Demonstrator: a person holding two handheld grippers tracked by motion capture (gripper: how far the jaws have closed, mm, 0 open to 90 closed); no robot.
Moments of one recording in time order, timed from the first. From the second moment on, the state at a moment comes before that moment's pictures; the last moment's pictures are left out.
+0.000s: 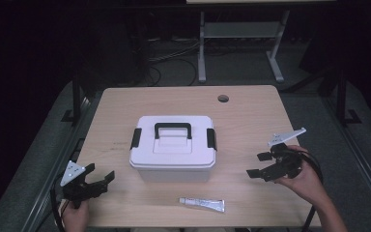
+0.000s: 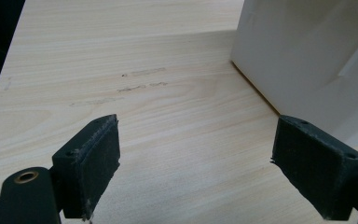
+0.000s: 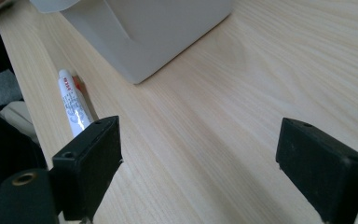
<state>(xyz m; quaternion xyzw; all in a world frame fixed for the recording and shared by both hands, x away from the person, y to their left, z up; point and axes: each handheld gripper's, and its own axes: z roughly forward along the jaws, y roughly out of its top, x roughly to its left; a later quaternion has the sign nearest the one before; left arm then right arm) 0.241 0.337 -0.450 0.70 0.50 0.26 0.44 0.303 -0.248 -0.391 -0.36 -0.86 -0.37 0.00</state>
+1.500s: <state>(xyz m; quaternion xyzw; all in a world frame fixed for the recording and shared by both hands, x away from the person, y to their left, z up) 0.240 0.339 -0.448 0.70 0.49 0.27 0.44 0.354 -0.196 -0.301 -0.26 -0.92 -0.31 0.00</state>
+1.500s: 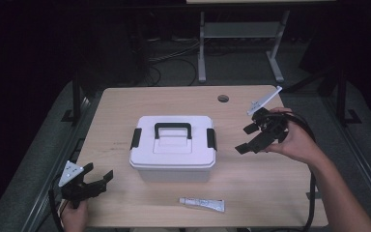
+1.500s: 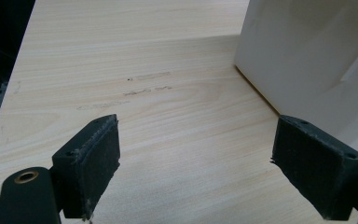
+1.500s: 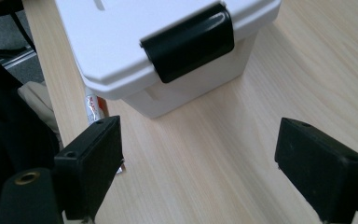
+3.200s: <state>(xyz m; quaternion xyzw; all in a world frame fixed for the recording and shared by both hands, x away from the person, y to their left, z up) 0.240 0.344 -0.448 0.69 0.50 0.27 0.45 0.396 -0.106 -0.255 -0.17 -0.95 -0.27 0.02</state>
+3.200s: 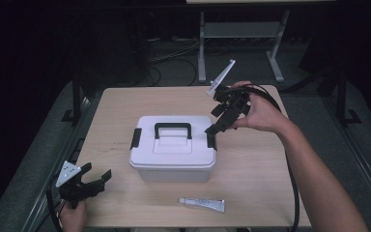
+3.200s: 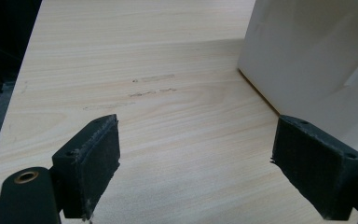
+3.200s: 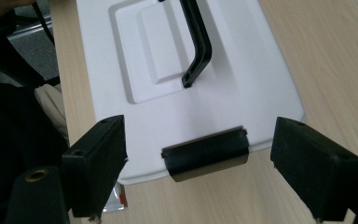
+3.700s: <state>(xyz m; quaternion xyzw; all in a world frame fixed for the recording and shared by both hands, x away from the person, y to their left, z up) 0.240 0.343 -0.448 0.69 0.50 0.27 0.45 0.407 -0.082 -0.253 -0.15 -0.95 -0.26 0.03</state>
